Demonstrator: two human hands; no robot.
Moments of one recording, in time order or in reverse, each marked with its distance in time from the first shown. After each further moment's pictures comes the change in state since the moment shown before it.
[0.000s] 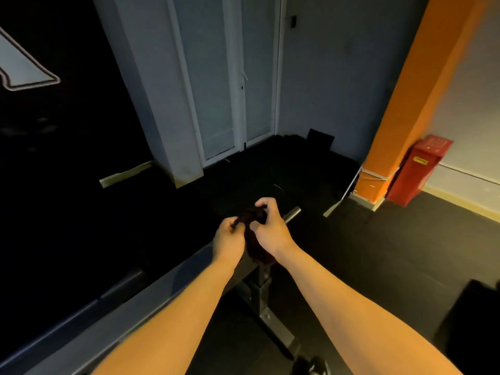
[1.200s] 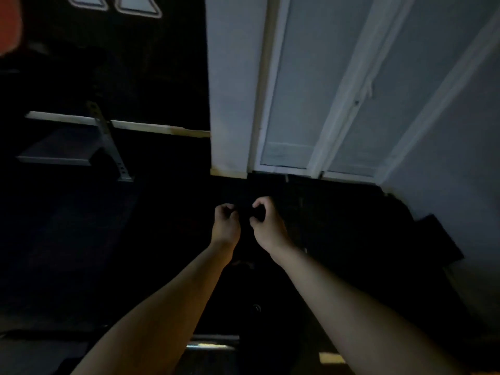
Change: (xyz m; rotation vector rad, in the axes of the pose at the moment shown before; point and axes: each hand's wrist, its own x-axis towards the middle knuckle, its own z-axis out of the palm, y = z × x) left_hand 0.660 0.178 0.445 -0.329 0.724 -0.394; right_hand 0.826 0.084 -0.266 -0.311 -0.675 -0.139
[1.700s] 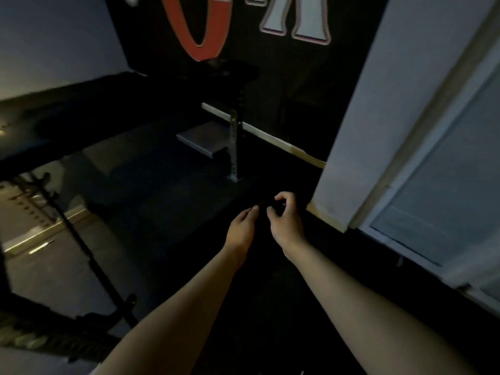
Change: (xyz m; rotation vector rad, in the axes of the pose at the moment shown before) left_hand 0.176 0.076 -0.009 -0.400 0.289 -0.104; right_hand 0.270 -0.080 0.061 0.065 -0.404 -0.300
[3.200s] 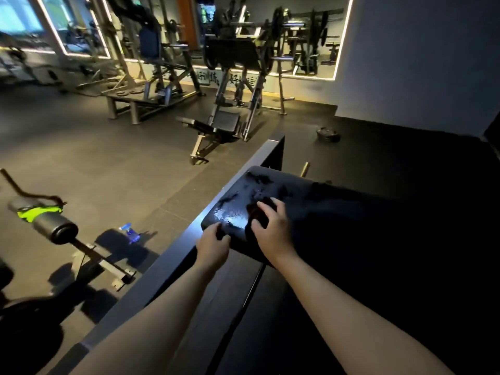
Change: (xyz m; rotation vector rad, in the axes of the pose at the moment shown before) left_hand 0.199 0.167 -0.638 0.193 1.522 -0.177; right_hand 0.208 -0.328 0.717 -0.004 -1.164 -0.955
